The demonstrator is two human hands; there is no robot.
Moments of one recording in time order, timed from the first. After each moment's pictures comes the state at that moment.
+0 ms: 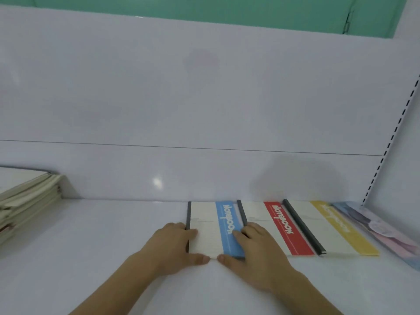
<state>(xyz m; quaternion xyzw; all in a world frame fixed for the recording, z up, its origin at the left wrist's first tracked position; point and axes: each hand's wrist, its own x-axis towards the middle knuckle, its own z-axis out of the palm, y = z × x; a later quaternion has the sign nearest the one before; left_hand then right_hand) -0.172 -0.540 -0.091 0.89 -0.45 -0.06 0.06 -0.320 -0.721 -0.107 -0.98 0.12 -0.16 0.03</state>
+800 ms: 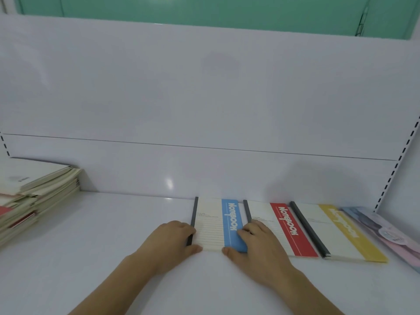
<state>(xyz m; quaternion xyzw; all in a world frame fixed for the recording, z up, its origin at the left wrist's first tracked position) -0.176 -0.524 -0.101 0.90 -0.42 0.00 0.09 -0.319 -0.724 -0.109 -0.98 0.13 -0.16 0.05</state>
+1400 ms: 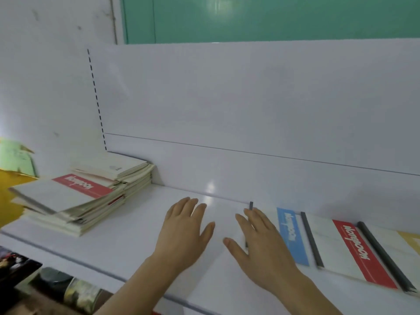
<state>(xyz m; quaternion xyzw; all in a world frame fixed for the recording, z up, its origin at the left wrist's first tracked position) -0.204 -0.430 -0.074 0.93 -0.26 0.21 0.14 -0.290 -0.608 -0.069 -0.98 0.04 -0.16 0.10</state>
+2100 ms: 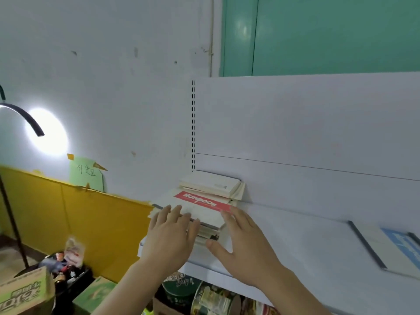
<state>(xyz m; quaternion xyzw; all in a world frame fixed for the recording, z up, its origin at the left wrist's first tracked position) -0.139 -0.087 -0.037 0.96 -0.17 0.19 0.13 -0.193 -0.271 -0.037 -0.97 -0.08 -0.19 0.15</state>
